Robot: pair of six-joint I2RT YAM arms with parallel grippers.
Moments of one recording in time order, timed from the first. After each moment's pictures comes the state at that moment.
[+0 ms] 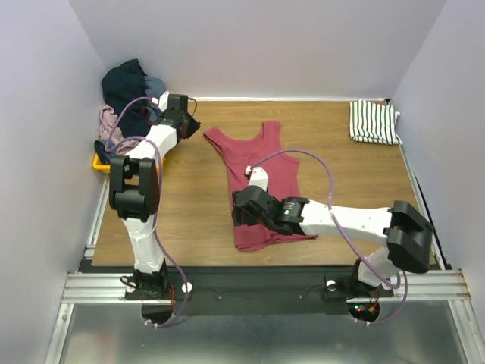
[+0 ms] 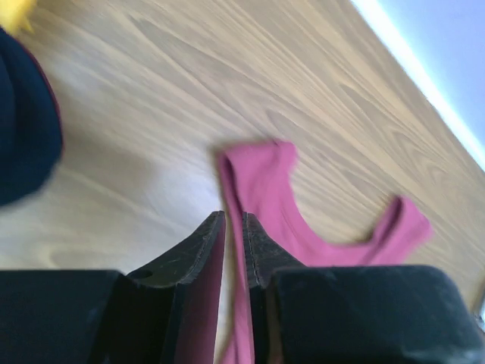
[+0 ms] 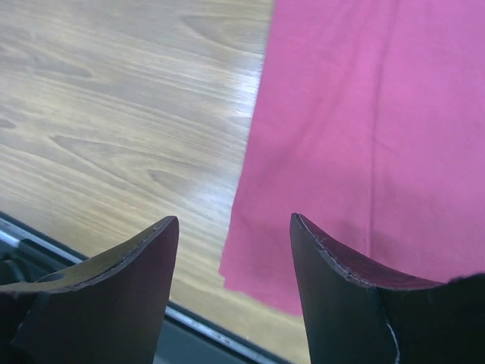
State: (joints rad) left arm -0.18 1.94 1.52 -0.26 -0.12 -0.82; right arm 1.15 1.51 1.05 -0.32 0.43 0.80
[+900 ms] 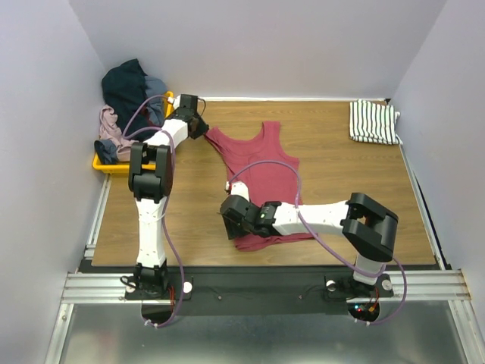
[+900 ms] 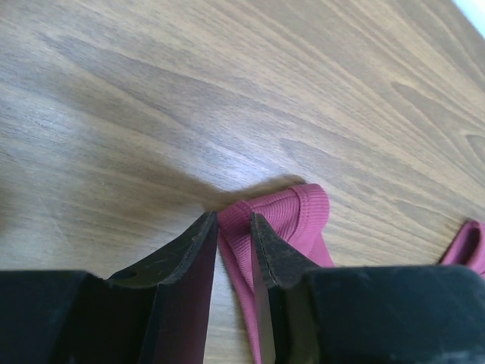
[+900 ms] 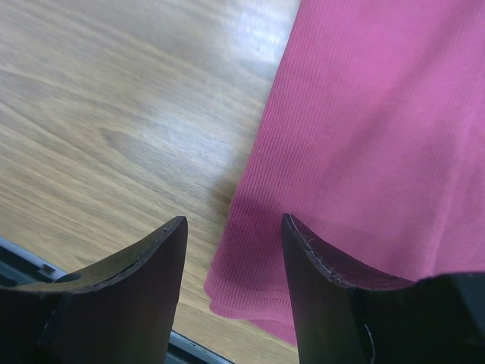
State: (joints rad) left arm -0.17 2.29 1.82 -0.32 -0.07 -0.72; right arm 1.17 1.77 1.12 -0.30 0.31 0.71
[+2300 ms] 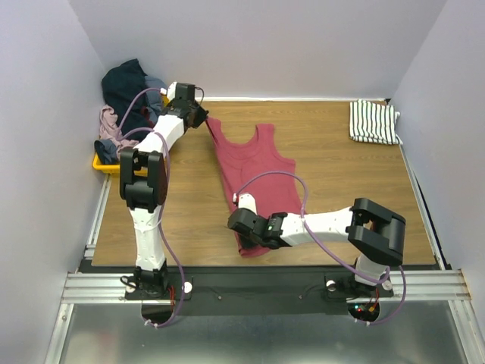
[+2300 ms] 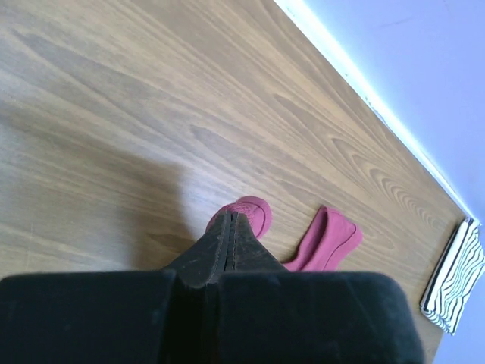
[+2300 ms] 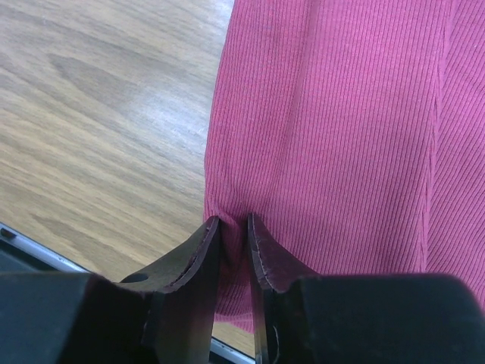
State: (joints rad) left arm -0.19 2.11 1.77 -0.31 -0.06 -0.89; right arm 1.22 1.72 0.97 -0.25 0.31 0.77
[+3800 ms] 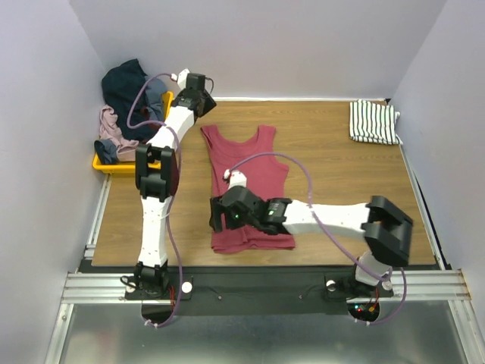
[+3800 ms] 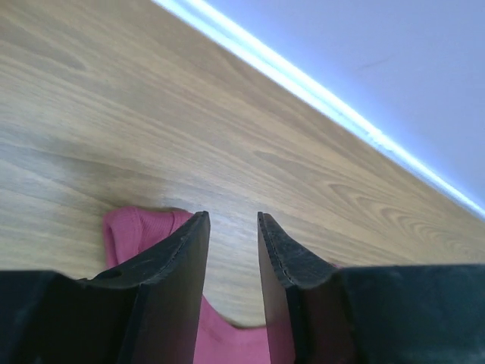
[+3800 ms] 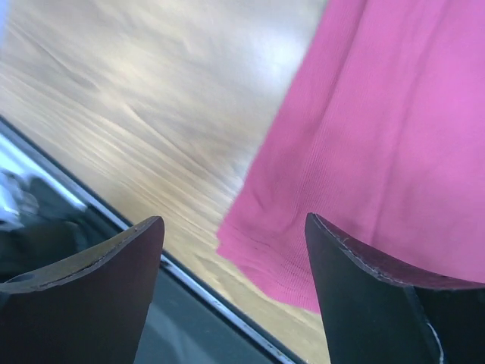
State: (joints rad) left arm -0.22 2.37 2.15 -0.39 -0.15 -0.76; right arm 1.18 1.69 1.14 -0.17 0.24 0.74
